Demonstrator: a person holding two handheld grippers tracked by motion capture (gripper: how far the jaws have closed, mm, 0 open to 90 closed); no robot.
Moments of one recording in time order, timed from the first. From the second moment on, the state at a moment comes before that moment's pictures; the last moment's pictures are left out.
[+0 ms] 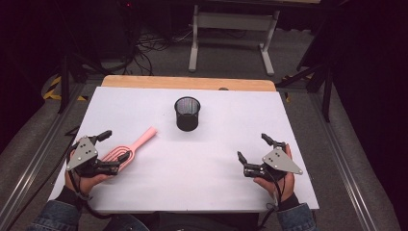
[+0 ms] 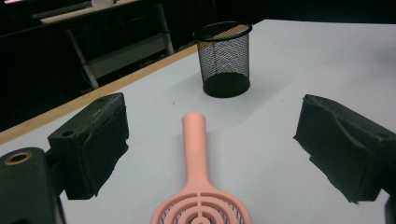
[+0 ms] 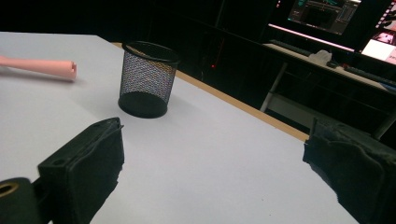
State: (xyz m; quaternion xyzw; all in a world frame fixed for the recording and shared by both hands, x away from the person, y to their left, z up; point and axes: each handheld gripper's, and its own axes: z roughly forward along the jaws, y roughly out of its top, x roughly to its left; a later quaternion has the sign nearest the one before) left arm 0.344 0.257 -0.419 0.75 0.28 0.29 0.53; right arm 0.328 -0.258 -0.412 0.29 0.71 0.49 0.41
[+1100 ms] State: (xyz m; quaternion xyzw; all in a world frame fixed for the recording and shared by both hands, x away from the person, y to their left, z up) left arm 0.402 0.234 -0.409 0.78 0.35 0.26 0.45; right arm 0.337 -0.256 -0.421 0.31 0.72 0.47 0.40
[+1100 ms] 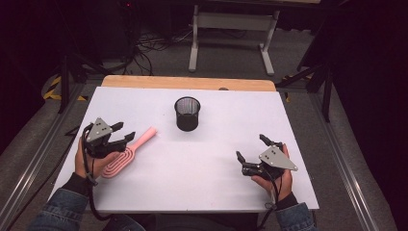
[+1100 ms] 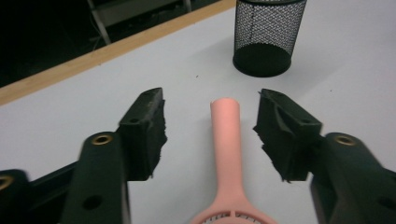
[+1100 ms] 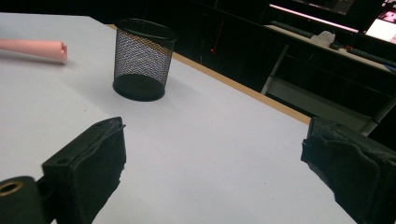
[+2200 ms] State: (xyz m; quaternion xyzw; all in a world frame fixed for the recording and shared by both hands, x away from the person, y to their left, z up) left arm 0.482 0.174 -0.427 0.89 0.39 0.13 0.22; right arm 0.341 -0.259 -0.426 0.32 0.73 0.46 0.39
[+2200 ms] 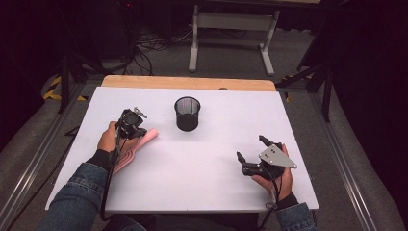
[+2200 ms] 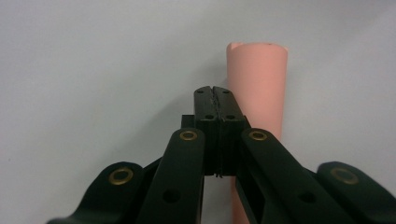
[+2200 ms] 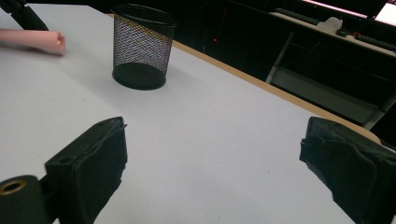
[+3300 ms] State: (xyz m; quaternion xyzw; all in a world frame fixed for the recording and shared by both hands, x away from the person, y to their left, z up) left arm 0.424 0.153 -0.426 0.92 0.29 0.10 0.23; right arm 0.341 -0.258 -0.427 0.32 0.74 0.46 0.38
